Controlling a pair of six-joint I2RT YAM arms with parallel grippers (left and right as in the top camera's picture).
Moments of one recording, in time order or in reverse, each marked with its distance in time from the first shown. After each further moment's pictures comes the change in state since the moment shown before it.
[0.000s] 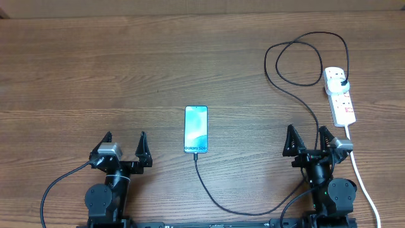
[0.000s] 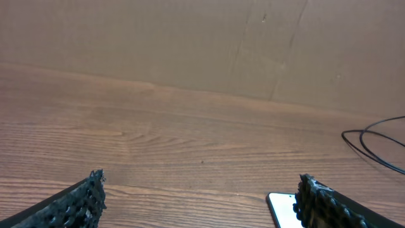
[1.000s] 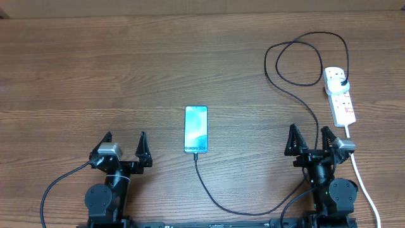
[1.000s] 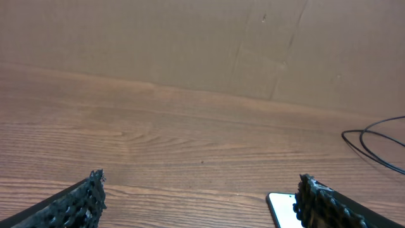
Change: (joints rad) left arm 0.000 0.000 0.000 0.000 0.000 0.000; right arm -0.026 -0.004 0.000 0.000 0.000 0.000
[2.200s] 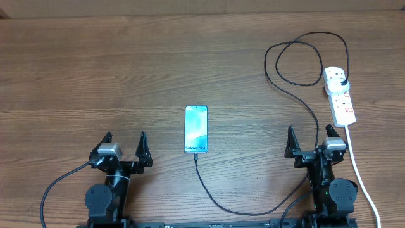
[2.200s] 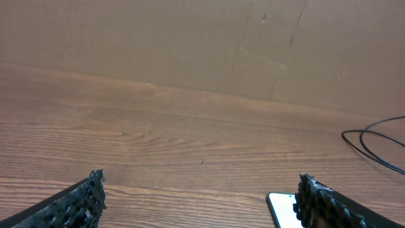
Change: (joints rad) left arm 0.000 0.000 0.000 0.000 0.000 0.000; right arm -0.001 0.000 0.000 0.000 0.004 -0.329
